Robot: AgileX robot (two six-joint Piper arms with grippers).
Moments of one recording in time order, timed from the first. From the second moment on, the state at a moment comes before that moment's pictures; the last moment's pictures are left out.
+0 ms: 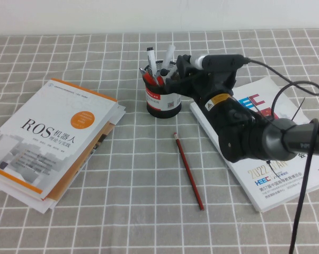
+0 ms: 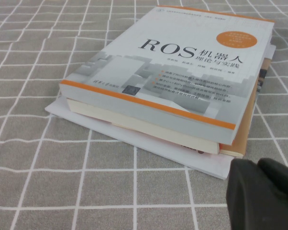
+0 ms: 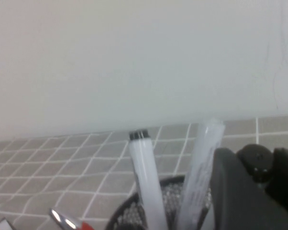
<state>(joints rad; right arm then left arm) 0.60 2.15 -1.29 0.23 -0.85 0.17 -0.07 -0.02 0.03 -0.04 0.38 0.07</state>
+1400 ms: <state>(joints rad) 0.61 1.35 -1.29 0.03 0.48 0.09 -0.07 -0.02 0.03 -0.04 0.38 0.07</state>
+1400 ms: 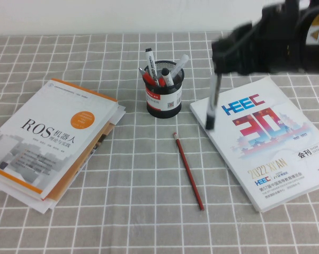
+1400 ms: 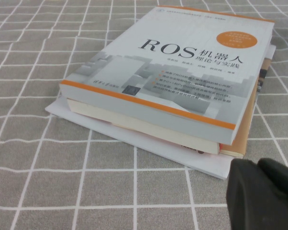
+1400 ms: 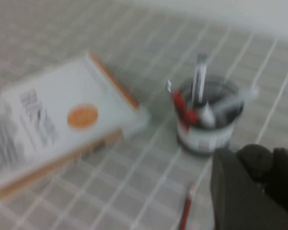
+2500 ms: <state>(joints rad) 0.61 2.11 -1.83 0.30 0.95 -0.12 -0.07 -0.02 0.03 -0.04 0.38 0.07</state>
